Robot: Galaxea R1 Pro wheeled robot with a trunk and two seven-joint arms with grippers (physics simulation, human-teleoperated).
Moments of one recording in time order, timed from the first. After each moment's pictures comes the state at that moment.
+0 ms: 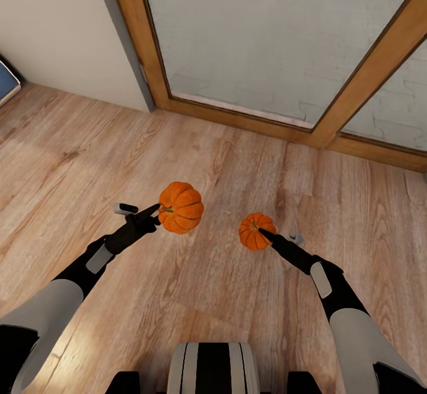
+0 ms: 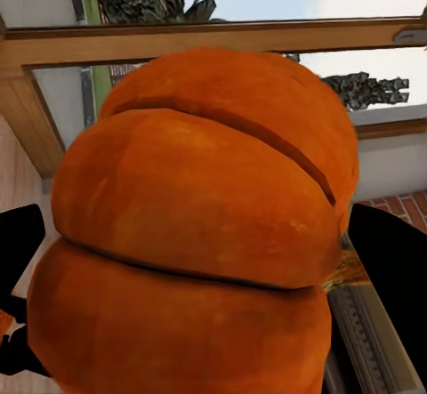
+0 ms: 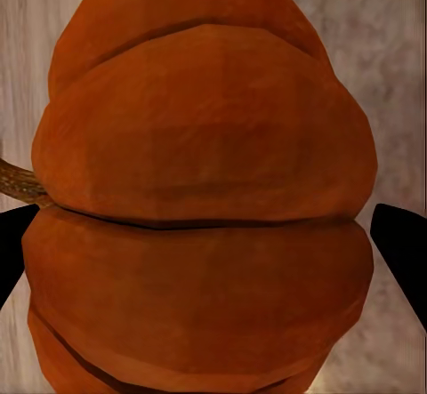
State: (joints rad) left arm -0.94 0.21 -0.25 -0.50 0.99 0.53 -1.49; right arm -0.77 -0.01 -0.40 -0.67 -0.30 0.42 0.72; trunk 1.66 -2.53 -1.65
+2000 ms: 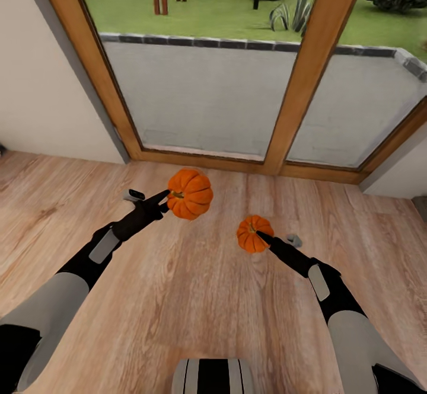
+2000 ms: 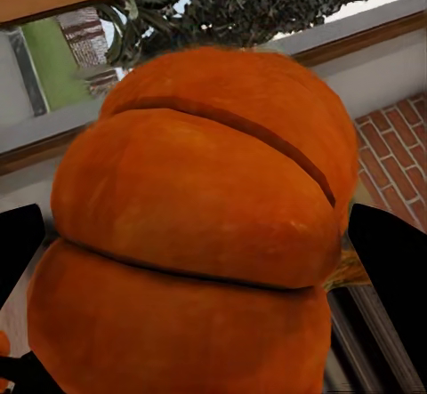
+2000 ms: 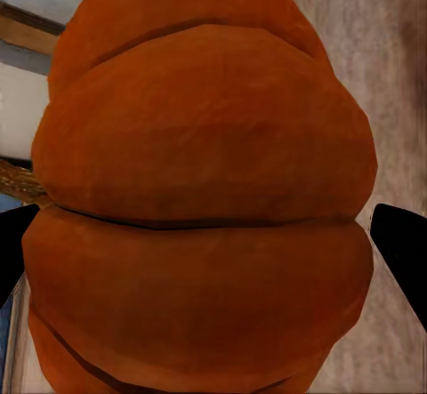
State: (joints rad) left arm -0.95 0.18 -0.26 -0.64 1.06 0.55 -1.28; right arm -0.76 -0.01 -0.40 -0.66 -0.29 0.41 0.72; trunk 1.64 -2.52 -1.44
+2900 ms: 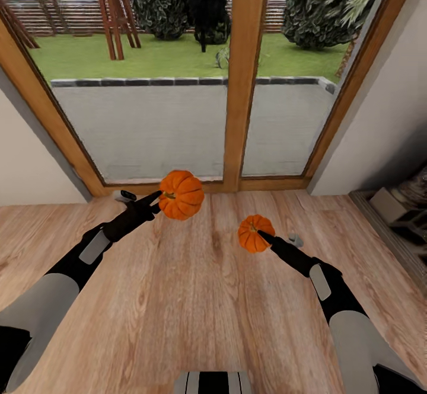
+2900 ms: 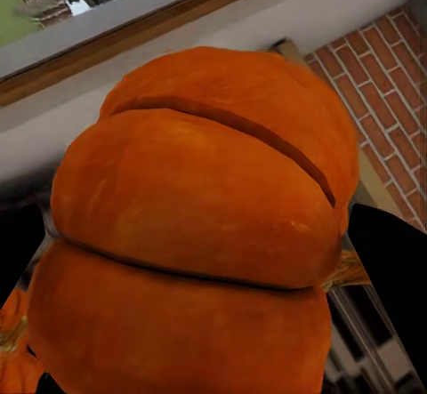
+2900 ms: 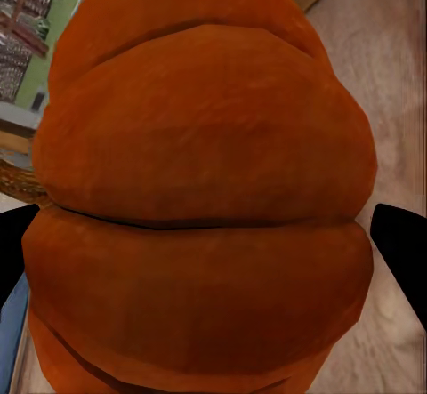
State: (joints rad) left arm -0.95 0.23 -0.25 -0.63 1.07 0.55 -1.28; right arm -0.76 -0.01 -0.40 -0.67 -0.29 0.41 0.72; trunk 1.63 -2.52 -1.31
